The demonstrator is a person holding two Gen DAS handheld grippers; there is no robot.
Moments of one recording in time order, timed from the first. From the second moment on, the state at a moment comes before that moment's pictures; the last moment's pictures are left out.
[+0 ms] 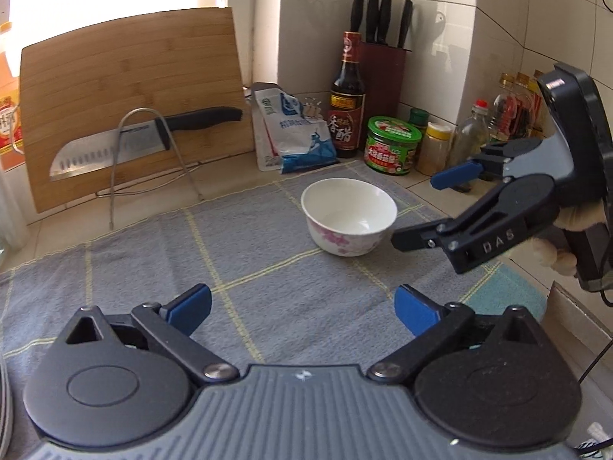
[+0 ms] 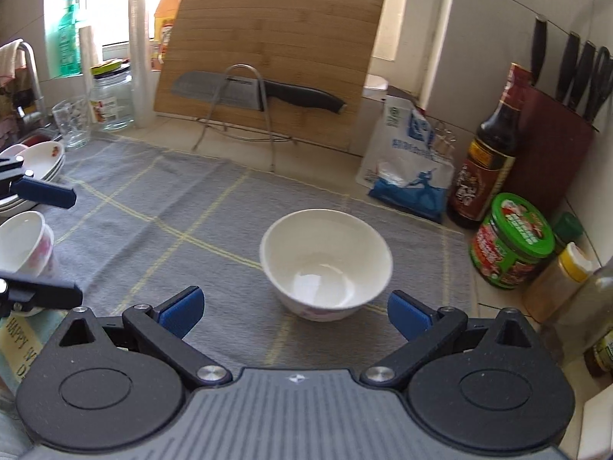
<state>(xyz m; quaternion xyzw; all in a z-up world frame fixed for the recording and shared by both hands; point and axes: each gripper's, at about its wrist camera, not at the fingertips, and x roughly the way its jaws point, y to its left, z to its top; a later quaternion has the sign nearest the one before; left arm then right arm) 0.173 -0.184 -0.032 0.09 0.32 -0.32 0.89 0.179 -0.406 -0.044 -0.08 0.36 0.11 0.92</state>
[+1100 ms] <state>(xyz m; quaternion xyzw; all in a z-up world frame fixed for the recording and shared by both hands) 0.232 -0.307 -0.097 0.11 0.29 -0.29 0.91 0.285 -0.452 -0.078 -0.04 0.41 0.20 0.89</state>
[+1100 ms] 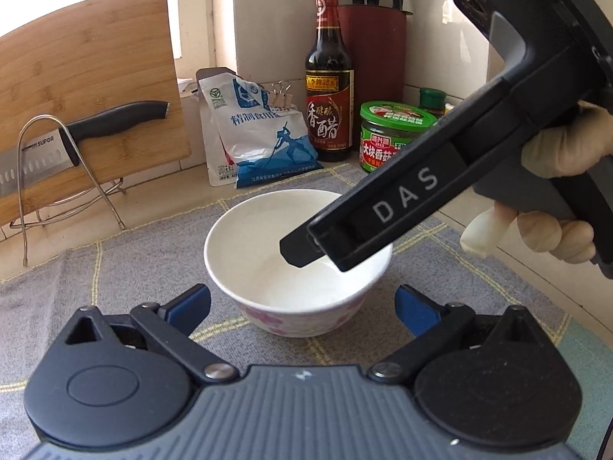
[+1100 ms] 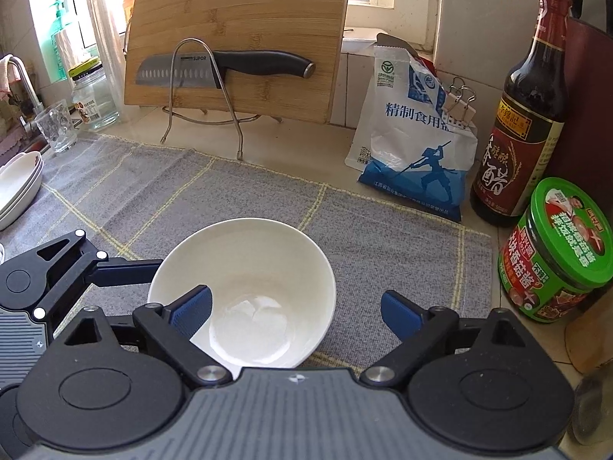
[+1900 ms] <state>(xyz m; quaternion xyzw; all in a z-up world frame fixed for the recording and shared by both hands) 0.243 -0.304 -0.098 0.09 0.30 -0.29 0.90 0.310 -0.459 -0.085 0.01 0.44 0.24 0.86</state>
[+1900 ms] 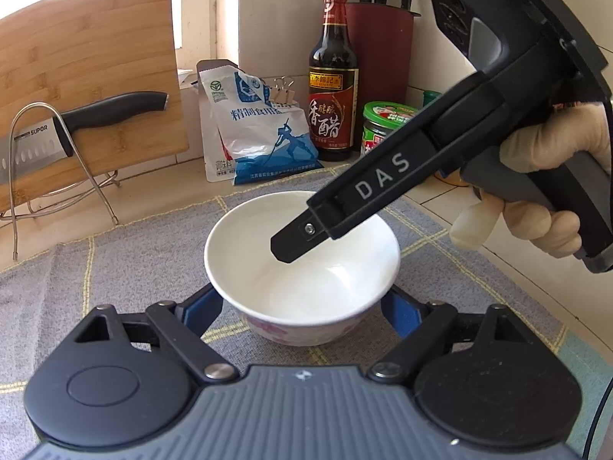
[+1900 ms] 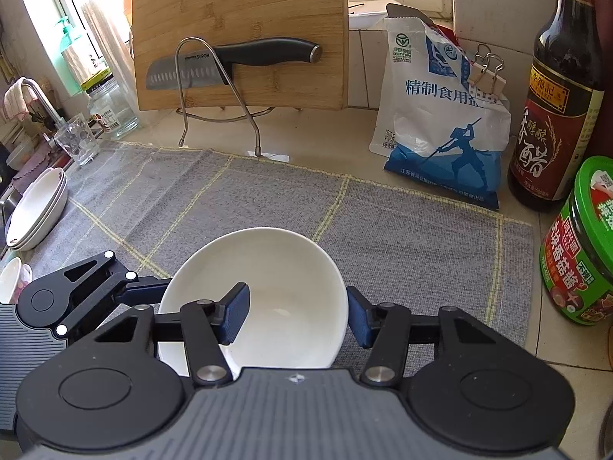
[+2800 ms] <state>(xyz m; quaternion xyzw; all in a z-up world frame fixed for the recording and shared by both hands) 0.204 -0.266 -0.051 0.12 0.31 -0.32 0.89 0.258 -0.425 -0.041 0.03 0.43 0.24 0.87</state>
